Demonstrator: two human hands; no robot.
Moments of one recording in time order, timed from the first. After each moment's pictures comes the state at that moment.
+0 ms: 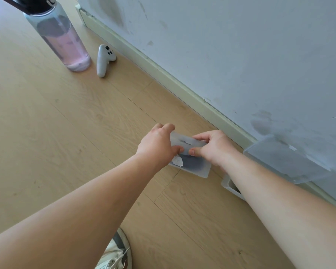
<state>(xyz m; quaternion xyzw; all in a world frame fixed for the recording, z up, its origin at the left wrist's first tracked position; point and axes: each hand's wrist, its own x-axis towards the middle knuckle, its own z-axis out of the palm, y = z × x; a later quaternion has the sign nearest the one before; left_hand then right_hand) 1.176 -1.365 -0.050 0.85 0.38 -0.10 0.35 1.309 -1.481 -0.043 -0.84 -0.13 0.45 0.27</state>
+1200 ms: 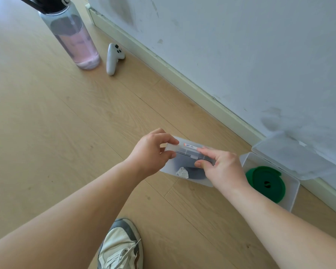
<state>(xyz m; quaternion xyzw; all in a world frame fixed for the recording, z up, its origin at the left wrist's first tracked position) 1.114 -1.357 -0.053 0.79 0.35 0.00 0.50 1.248 -1.527 -0.040 -0.87 -0.23 0.33 0.28</state>
